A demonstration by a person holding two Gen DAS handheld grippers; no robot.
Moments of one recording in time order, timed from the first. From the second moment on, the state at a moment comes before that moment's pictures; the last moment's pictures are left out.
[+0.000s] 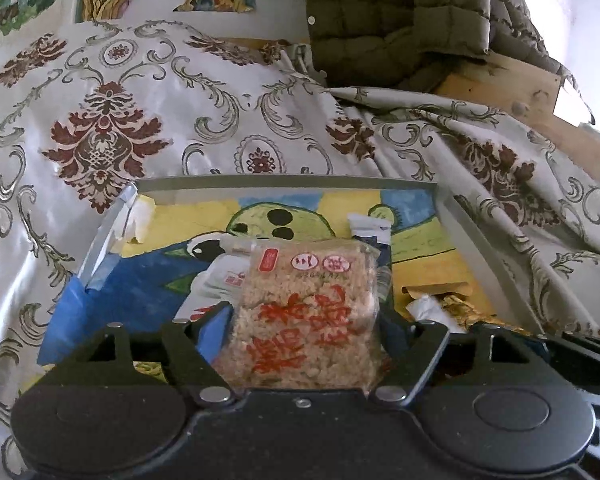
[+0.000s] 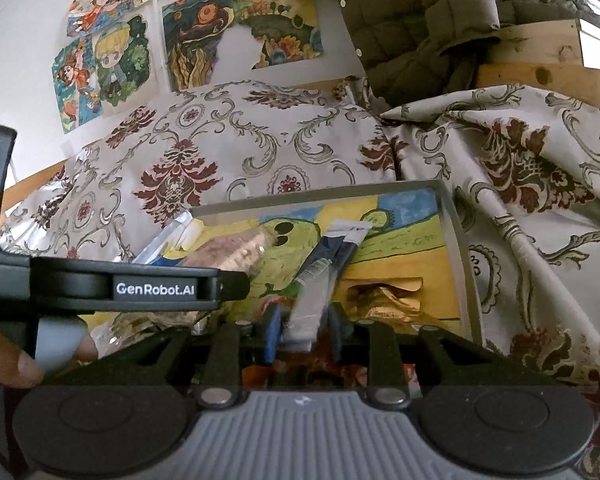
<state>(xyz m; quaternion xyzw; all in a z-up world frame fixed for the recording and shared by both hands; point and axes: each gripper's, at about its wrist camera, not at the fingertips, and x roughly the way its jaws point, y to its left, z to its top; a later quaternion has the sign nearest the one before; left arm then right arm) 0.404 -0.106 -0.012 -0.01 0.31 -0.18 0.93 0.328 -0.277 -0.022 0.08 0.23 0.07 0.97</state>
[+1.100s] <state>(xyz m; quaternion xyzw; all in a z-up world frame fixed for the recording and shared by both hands) 0.291 -0.056 0.050 -0.09 0.23 -0.11 0.96 0.252 -0.309 0.043 0.11 0.16 0.04 0.98</state>
